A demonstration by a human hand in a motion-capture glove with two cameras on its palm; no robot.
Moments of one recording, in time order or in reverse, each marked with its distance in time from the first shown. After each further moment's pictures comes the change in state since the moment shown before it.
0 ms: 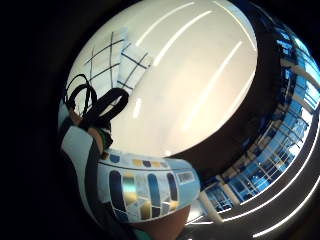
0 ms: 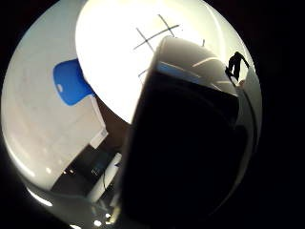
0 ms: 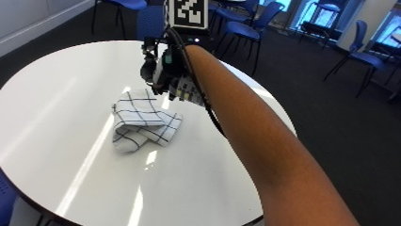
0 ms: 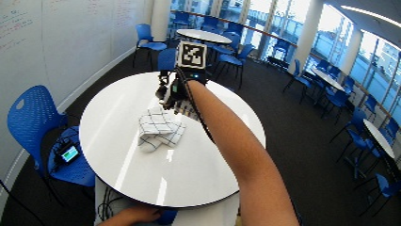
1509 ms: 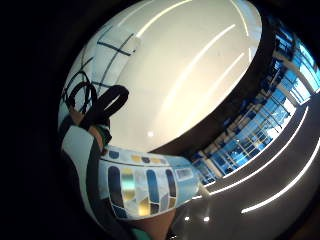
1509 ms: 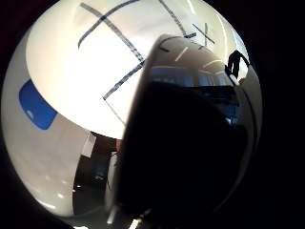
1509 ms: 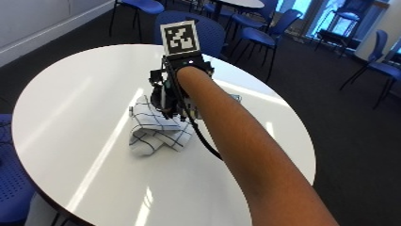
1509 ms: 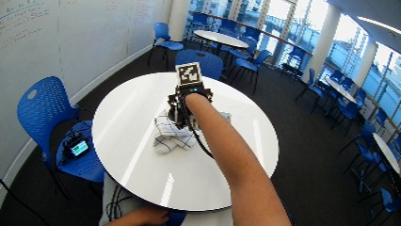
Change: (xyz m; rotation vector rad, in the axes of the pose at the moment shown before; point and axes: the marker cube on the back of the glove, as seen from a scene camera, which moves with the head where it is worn) arm 0.031 -0.047 0.044 -0.202 0.200 0.223
